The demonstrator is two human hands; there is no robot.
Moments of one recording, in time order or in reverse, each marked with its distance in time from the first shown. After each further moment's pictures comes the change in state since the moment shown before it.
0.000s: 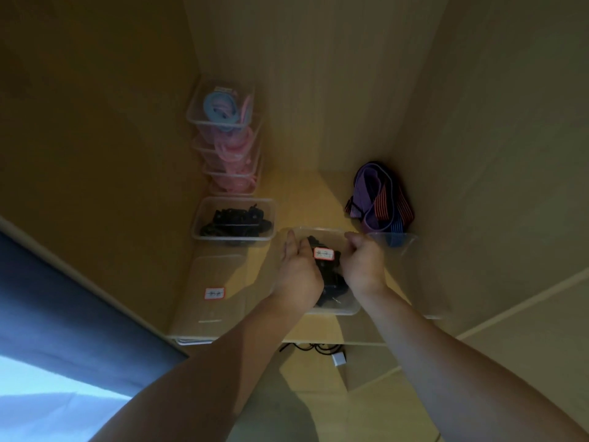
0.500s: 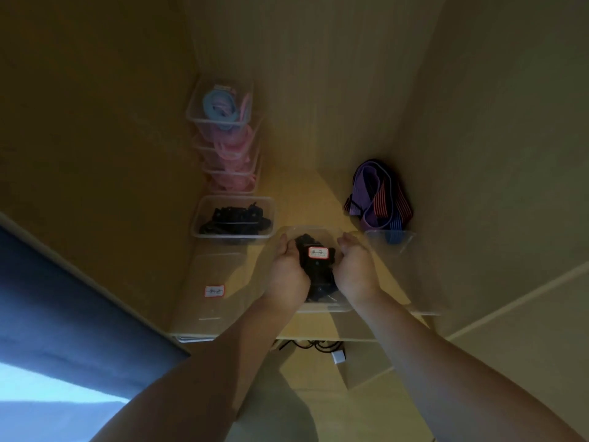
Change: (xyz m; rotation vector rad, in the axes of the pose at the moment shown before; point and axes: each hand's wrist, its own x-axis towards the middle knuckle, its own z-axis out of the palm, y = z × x) left_hand 0.001 -0.009 -0.005 0.003 0.028 -0.078; right_hand -0.012 -0.005 0.001 -0.245 -0.143 -0.132
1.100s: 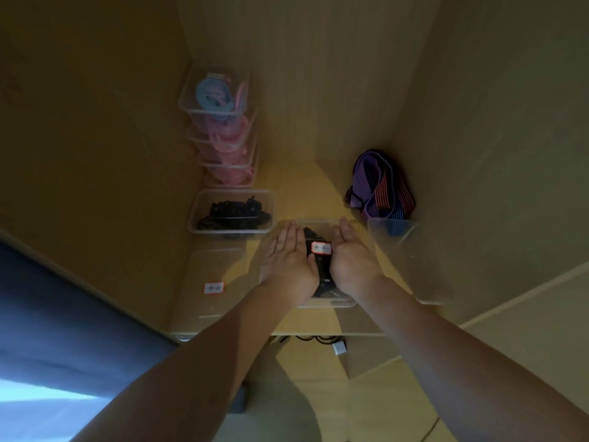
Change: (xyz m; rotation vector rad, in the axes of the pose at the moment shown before) left_hand 0.007 -0.009 0.001 0.313 -0.076 0.157; right_hand 0.011 0.004 0.006 -0.396 -0.189 -0.160
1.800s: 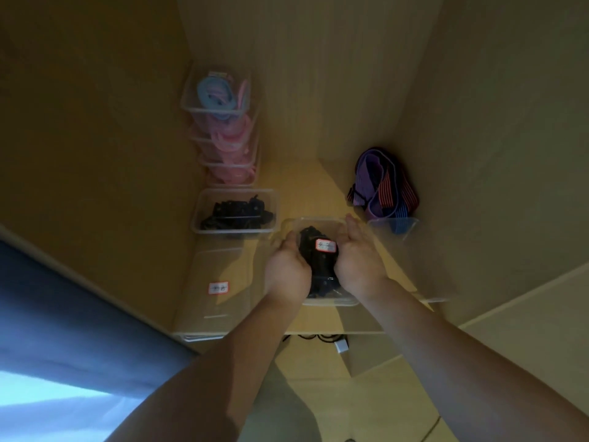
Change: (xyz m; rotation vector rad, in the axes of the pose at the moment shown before) left_hand -0.009 -0.006 0.004 -0.454 0.234 -0.156; right_hand -0.004 -0.003 0.004 -0.008 0.101 0.008
